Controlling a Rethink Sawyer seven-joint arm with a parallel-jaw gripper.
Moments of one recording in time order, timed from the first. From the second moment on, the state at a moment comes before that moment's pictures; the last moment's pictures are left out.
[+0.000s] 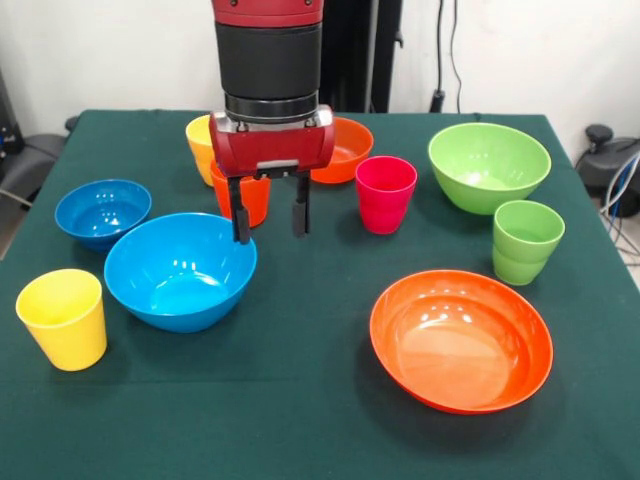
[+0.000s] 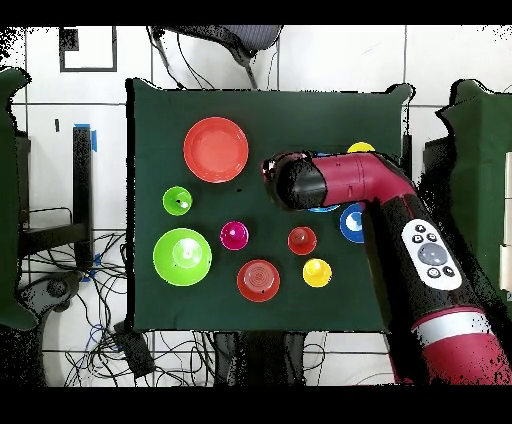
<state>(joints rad) -0.64 -0.64 0.52 1.56 -0.59 0.56 1.65</state>
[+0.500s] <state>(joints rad) -0.68 -0.65 0.58 1.59 -0.58 0.65 1.65</state>
